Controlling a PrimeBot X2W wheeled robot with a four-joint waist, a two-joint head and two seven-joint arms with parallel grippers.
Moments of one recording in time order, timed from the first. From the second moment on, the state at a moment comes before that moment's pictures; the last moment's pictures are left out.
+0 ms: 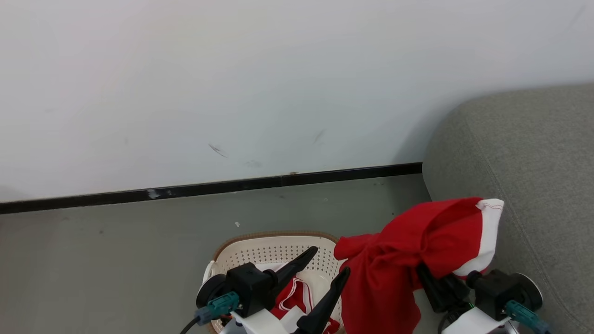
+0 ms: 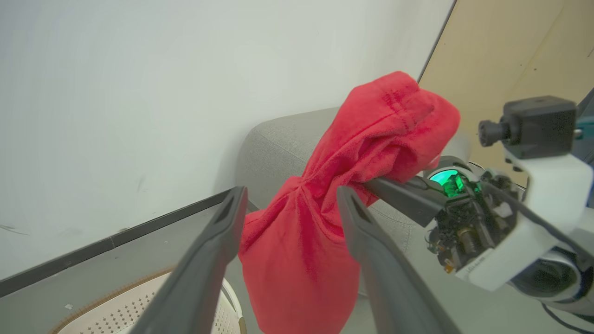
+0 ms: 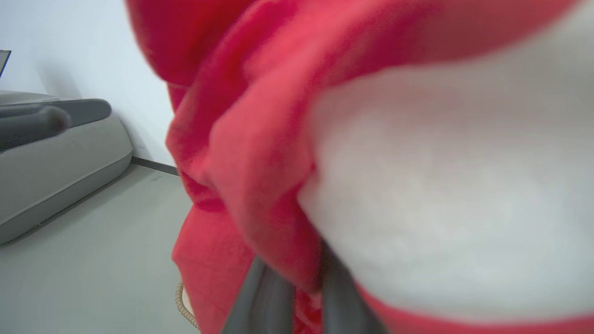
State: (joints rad) left arm -0.12 0.07 -0.59 -0.14 -0.50 -0.07 0.10; right arm 0.03 -0.10 0.22 0.01 0.04 0.13 -0.26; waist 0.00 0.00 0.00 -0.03
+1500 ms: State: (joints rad) left arm -0.02 0.12 -0.59 -0.26 -0.39 0.08 0.13; right arm -0.64 -0.42 -0.48 0.35 0.50 0.13 -0.11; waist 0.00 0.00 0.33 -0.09
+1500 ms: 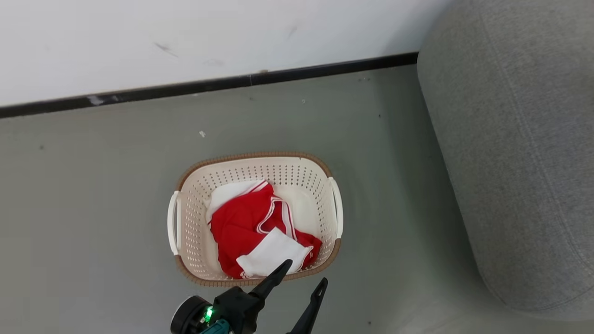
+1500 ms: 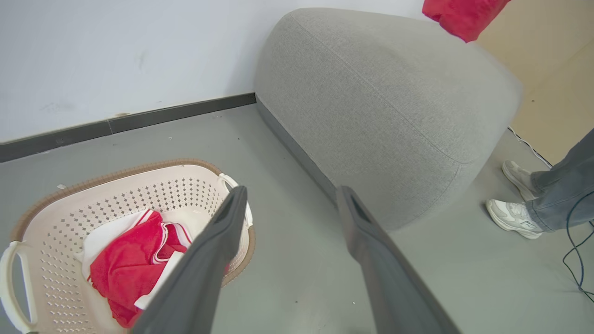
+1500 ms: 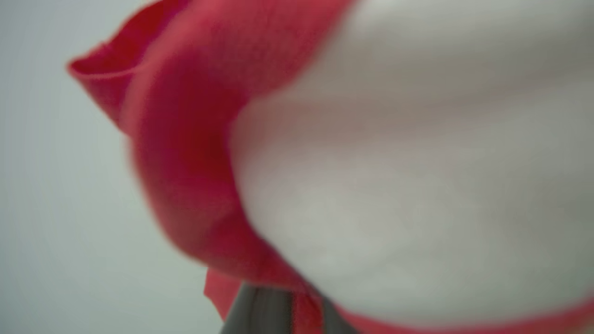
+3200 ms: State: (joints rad) left arm -0.05 0.20 -0.54 -0.51 -0.34 0.11 0.18; right arm -1.24 -0.62 -0.65 0.75 0.47 0.13 -0.10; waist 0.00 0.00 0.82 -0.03
